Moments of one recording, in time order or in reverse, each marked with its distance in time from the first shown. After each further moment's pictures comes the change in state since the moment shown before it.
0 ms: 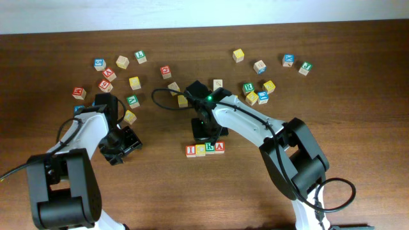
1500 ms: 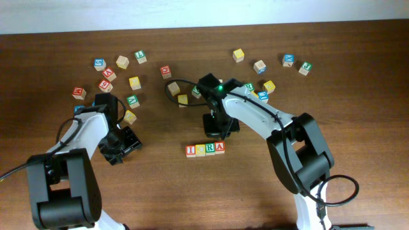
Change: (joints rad) left arm 0.000 0.000 0.000 0.000 -0.003 0.000; right arm -0.084 0.008 0.034 -0.125 -0.016 -0.052
